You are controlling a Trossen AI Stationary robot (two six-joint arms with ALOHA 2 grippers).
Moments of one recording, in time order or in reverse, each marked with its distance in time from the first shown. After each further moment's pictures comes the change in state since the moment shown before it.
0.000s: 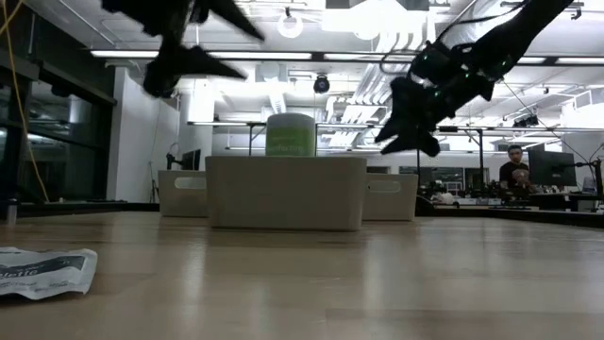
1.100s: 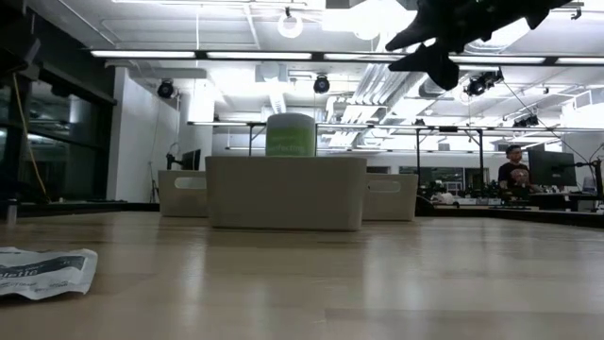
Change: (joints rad) left arm -0.457 0.016 0.074 -0.914 0.464 -1.068; right arm 0.474 -0.421 0.001 -0.132 0.338 0.205
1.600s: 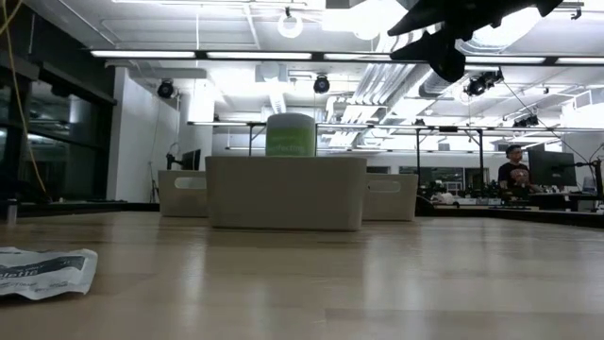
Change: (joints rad) left arm -0.134 -0.002 -0.173 0.232 -0.035 -0.077; right arm 0.184 0.000 0.000 0.000 0.132 0.073
